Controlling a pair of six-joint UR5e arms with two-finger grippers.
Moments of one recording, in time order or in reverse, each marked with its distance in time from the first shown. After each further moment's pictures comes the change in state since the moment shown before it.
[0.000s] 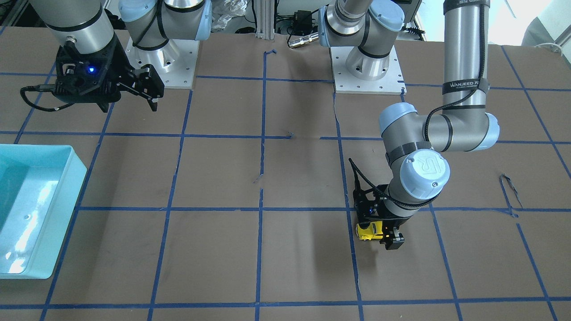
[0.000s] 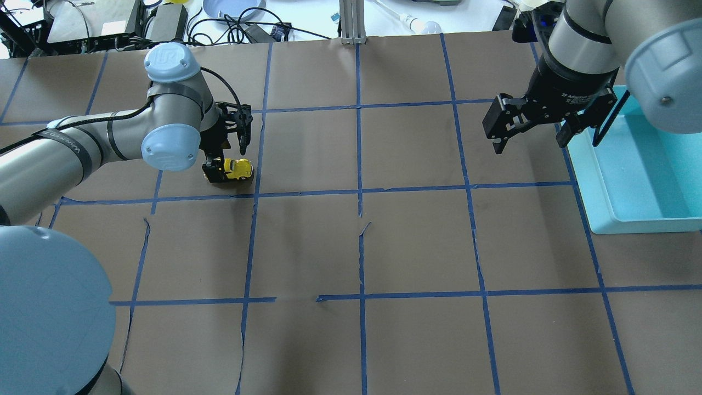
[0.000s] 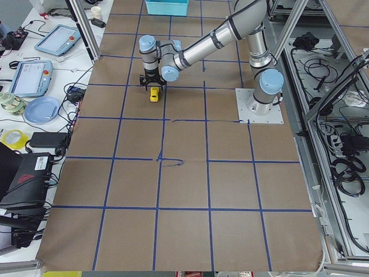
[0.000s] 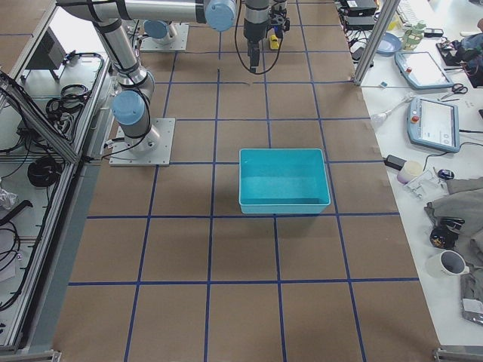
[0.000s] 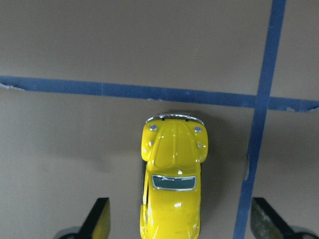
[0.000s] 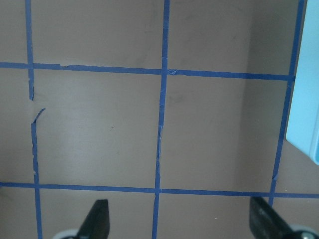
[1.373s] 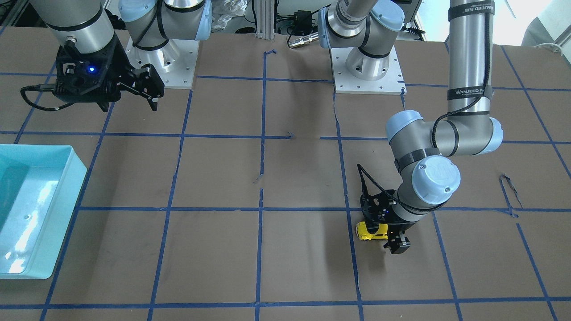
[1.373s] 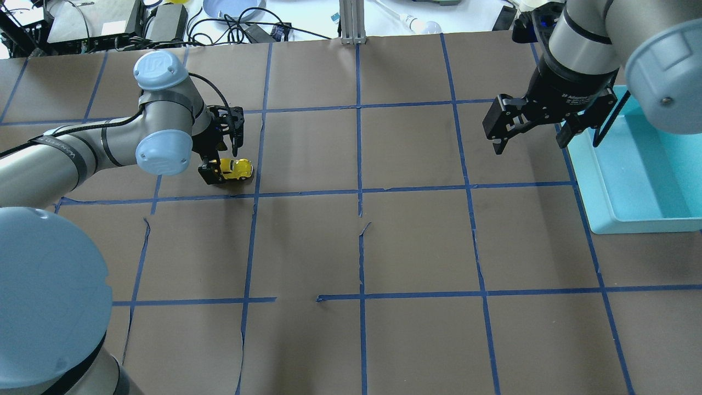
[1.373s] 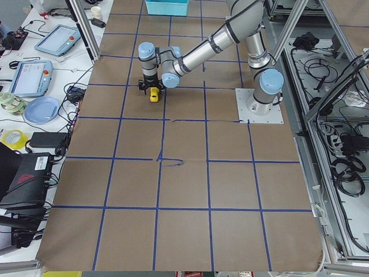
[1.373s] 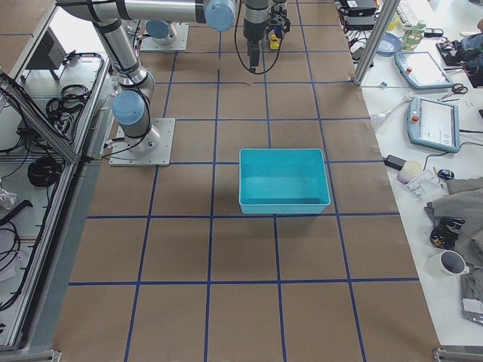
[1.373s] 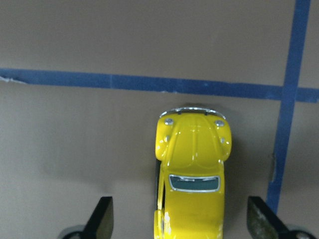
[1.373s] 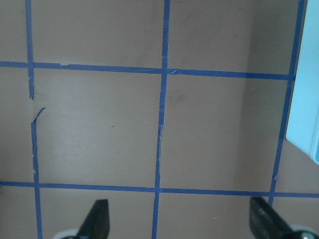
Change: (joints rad) left arm 0.041 -0.021 -0.017 0.047 -0.052 0.002; right arm 0.000 -0.001 0.001 0.002 0.000 -0.001
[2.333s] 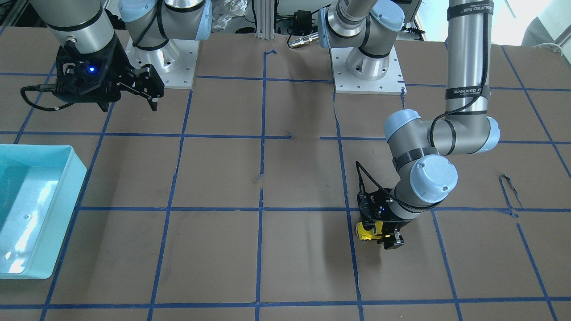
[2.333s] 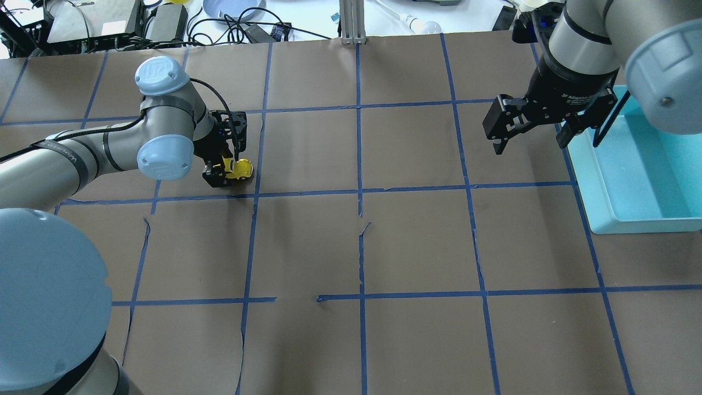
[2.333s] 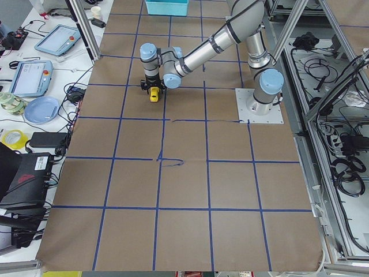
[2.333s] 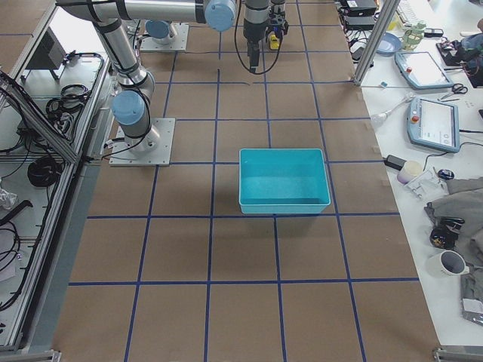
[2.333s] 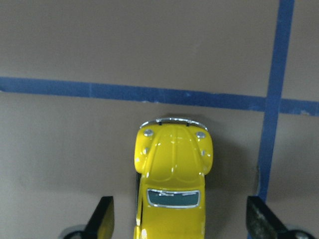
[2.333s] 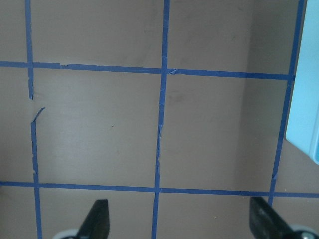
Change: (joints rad) left arm 0.000 0.000 -0.020 0.006 -0.029 0.022; right arm 0.000 0.000 0.000 0.000 0.000 0.000
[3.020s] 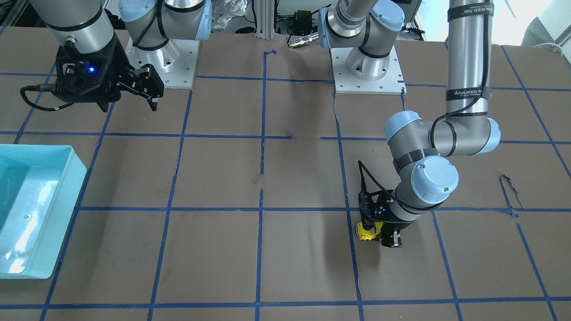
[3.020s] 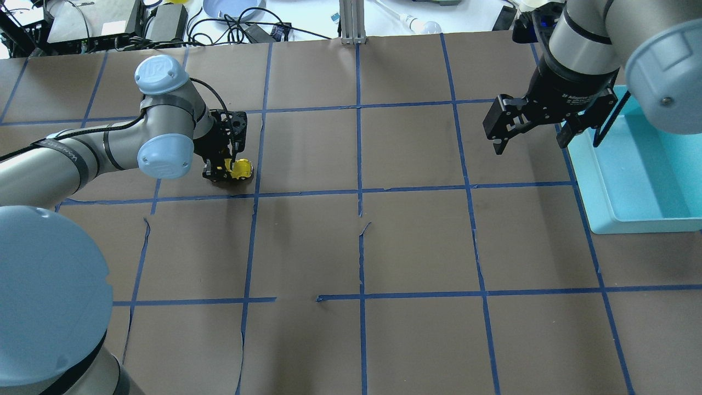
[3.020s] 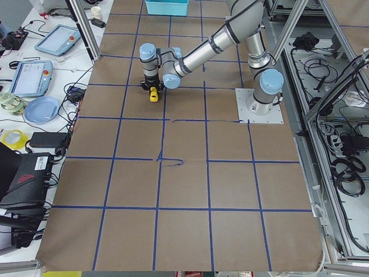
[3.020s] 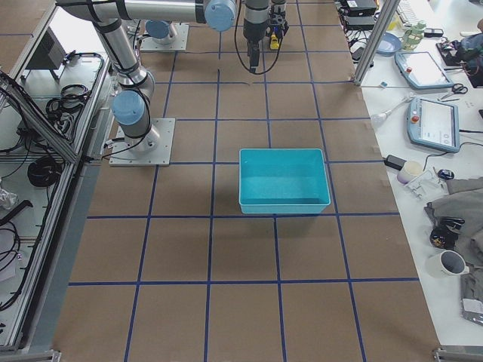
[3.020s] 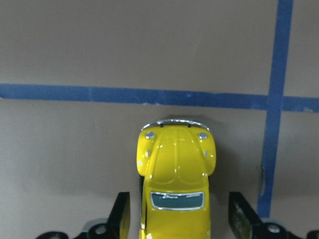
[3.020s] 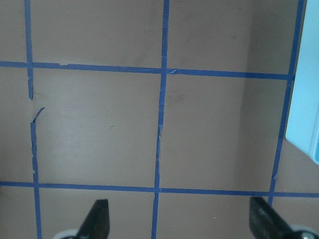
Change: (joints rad) left arm 0.001 -0.006 0.008 0.010 0.000 0.061; right arm 0.000 0.000 0.000 0.000 -0.001 0.000
